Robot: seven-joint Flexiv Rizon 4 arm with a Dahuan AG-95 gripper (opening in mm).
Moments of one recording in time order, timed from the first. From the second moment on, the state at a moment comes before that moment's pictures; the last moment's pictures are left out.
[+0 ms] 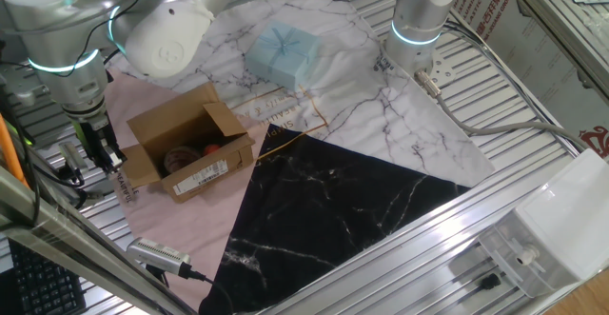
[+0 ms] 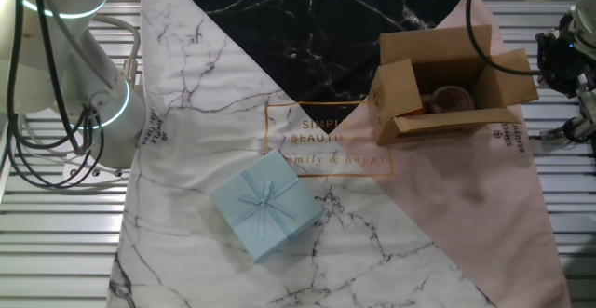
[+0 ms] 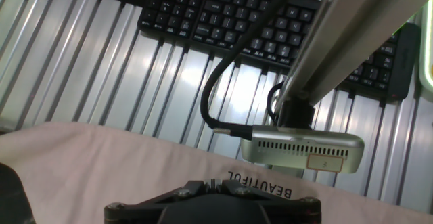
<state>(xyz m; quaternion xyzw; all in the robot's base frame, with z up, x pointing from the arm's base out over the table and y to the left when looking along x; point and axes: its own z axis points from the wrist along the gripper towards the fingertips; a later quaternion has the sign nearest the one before) 0.798 0.041 0.149 -0.15 0.98 0.07 0.10</state>
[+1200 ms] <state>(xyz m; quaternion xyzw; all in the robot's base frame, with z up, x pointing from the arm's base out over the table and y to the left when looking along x) 0.798 0.044 0.148 -0.14 0.98 0.08 0.08</state>
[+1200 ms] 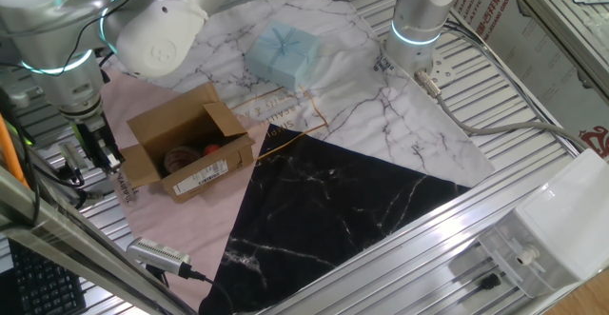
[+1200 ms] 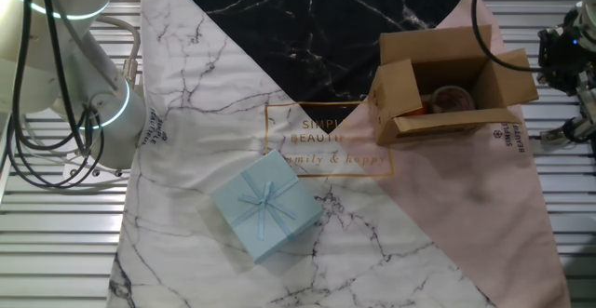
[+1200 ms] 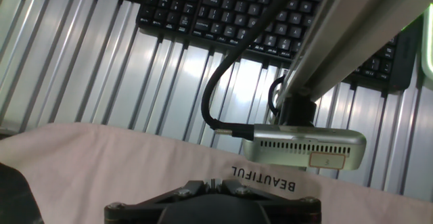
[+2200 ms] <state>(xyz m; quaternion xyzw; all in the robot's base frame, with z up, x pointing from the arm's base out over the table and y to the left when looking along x) 0.798 0.046 0.150 -0.13 0.98 0.08 0.08</state>
